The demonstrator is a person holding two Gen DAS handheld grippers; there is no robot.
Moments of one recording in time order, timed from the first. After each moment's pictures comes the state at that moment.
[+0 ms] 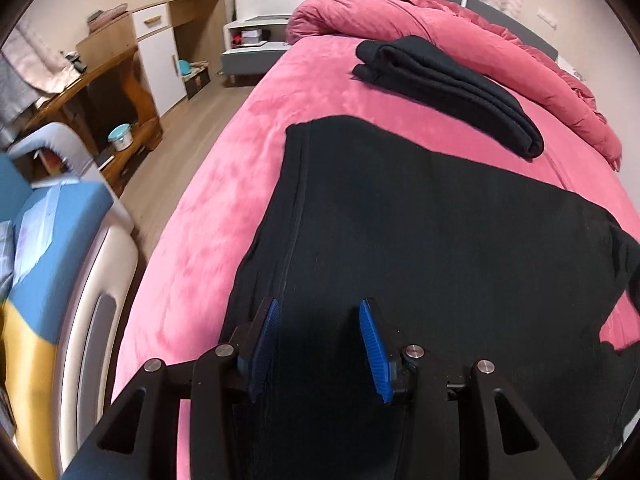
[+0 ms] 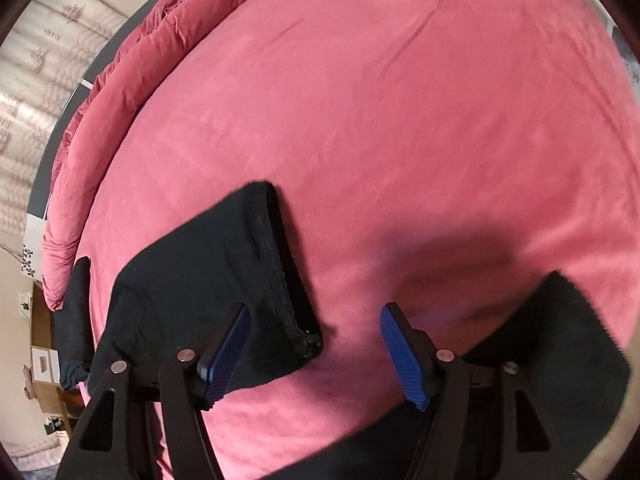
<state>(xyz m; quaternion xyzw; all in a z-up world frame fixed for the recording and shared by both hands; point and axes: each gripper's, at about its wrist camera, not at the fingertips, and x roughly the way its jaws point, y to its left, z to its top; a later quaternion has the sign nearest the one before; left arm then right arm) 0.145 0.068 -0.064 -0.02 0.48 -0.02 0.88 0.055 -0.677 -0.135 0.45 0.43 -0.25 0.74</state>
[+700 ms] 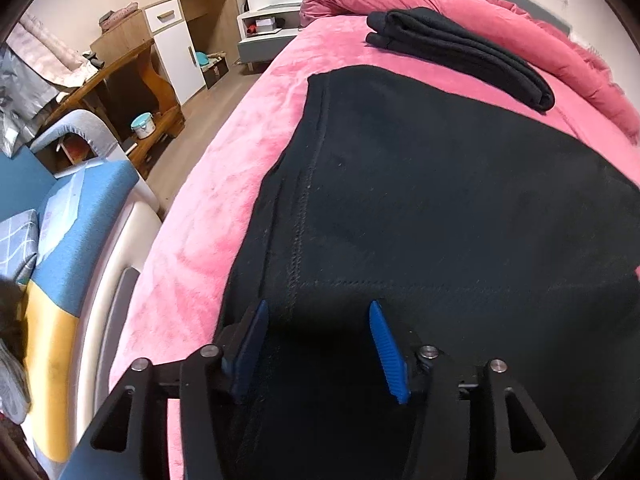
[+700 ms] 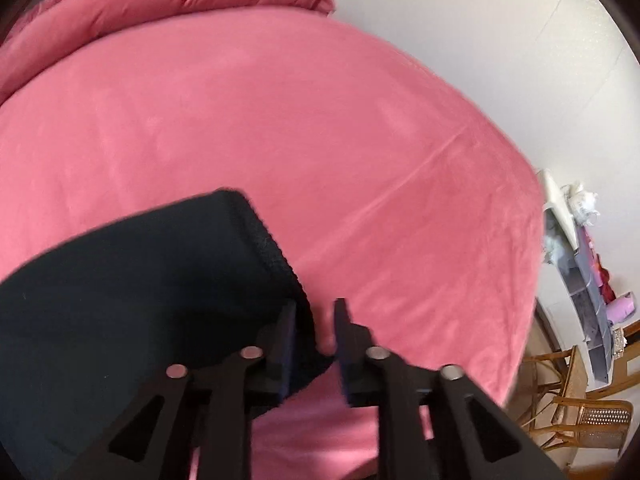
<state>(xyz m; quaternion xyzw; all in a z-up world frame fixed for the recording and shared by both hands) 0.100 0.069 -0.094 0.03 0.50 0.02 0.87 0.118 -0.681 -0.089 0.10 0.52 -0.42 0.74</state>
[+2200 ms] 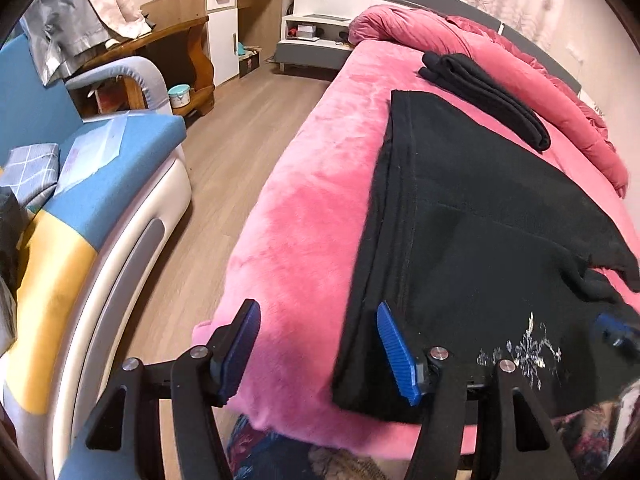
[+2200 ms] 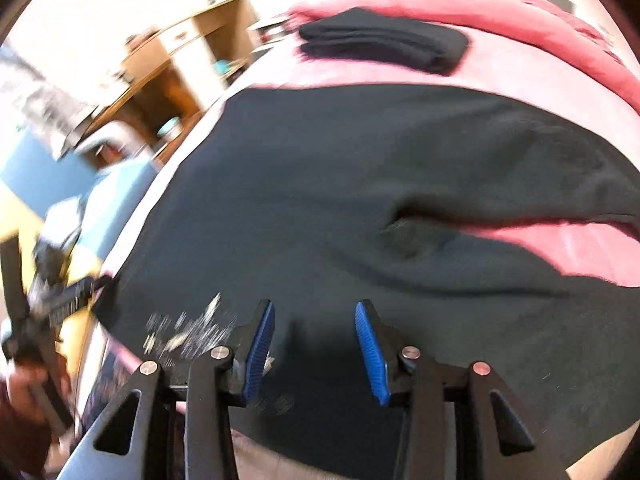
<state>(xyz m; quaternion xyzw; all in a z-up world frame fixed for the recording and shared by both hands) -0.008 0.189 -0.074 -0.07 0.48 0.01 0.88 0.018 -0.144 -0.080 0.05 0.52 0.14 0.84</state>
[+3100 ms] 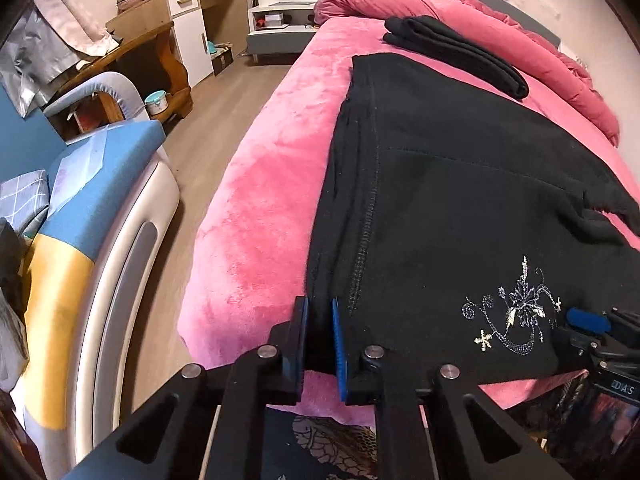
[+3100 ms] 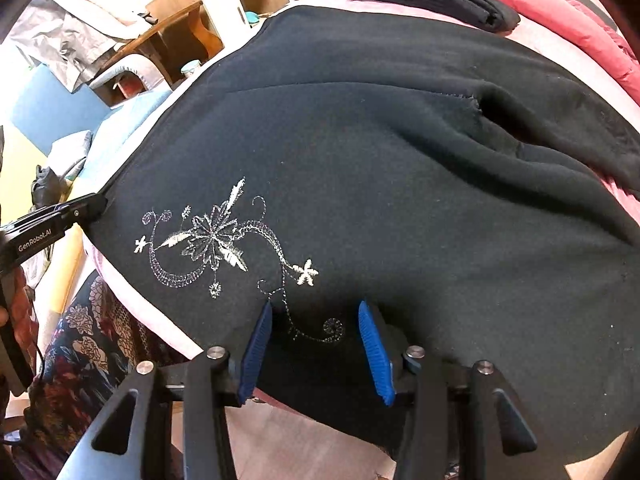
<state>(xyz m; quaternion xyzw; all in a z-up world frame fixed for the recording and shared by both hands) -0.021 0.152 -0.084 -0.01 0.50 -0.01 0.87 -0.006 -0.118 -0.132 0.01 0.55 0.17 0.82</state>
